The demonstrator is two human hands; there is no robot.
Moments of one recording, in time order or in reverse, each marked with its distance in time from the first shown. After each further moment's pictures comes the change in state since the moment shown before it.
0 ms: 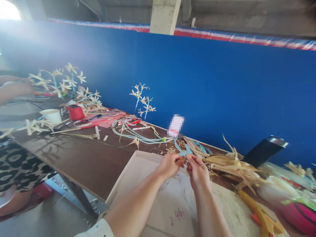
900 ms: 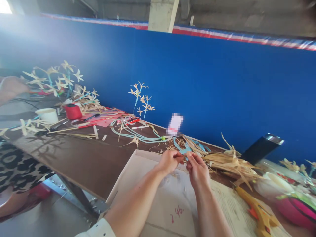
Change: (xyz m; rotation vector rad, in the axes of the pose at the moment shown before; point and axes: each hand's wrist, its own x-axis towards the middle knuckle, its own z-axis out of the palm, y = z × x) left_hand 0.000 0.014 -0.008 -0.180 0.026 -0.073; right_hand -0.004 -0.002 -0.001 0.016 -0.040 -0.054
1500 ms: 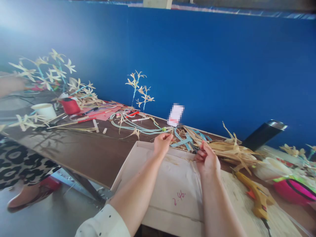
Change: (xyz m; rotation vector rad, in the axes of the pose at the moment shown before) left_hand 0.017 -0.019 -0.015 -0.196 0.406 -0.113; right_hand 0.012 -0.012 -0.024 0.299 0.180 0.061
